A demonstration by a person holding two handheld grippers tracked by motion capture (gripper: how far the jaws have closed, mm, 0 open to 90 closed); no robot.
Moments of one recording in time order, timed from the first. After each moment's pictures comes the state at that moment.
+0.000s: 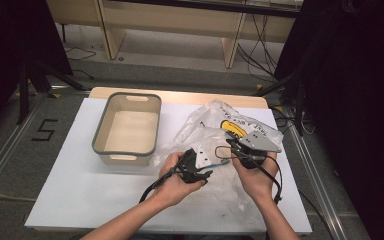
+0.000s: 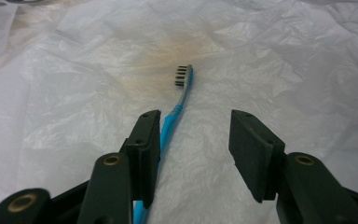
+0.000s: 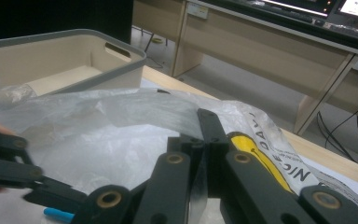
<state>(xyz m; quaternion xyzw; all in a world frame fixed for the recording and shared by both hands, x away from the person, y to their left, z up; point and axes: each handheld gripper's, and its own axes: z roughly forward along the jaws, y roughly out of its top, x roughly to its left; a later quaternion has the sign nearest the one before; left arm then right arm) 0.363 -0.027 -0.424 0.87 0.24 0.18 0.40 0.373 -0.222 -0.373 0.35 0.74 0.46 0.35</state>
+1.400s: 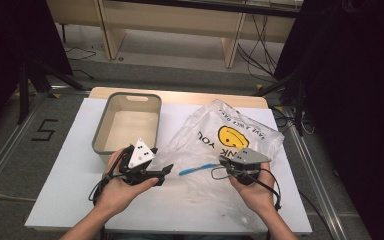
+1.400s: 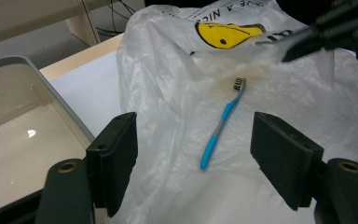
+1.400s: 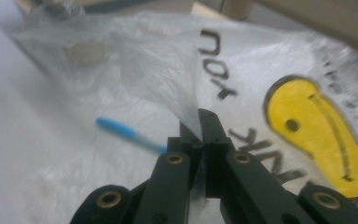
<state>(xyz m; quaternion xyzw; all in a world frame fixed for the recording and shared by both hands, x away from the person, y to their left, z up) 0.334 0.090 -0.386 0.79 0.33 0.22 0.47 0.357 -0.224 -0.417 0.31 0.83 0.40 0.24</state>
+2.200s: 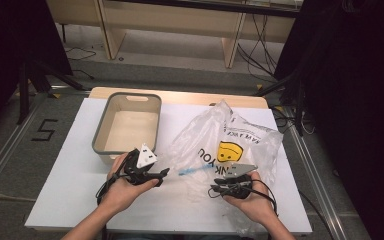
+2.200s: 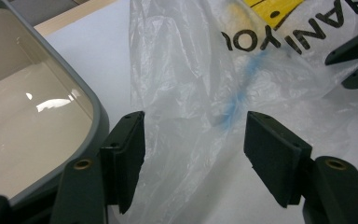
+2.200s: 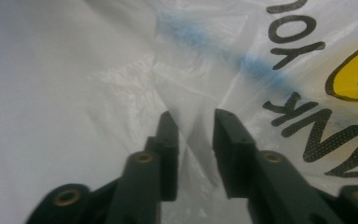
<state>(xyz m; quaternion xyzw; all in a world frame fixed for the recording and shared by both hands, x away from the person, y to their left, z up) 0.350 0.086 -0.429 0.83 0.34 0.22 0.40 0.350 -0.227 -0.463 0.29 0.88 0.36 0.11</state>
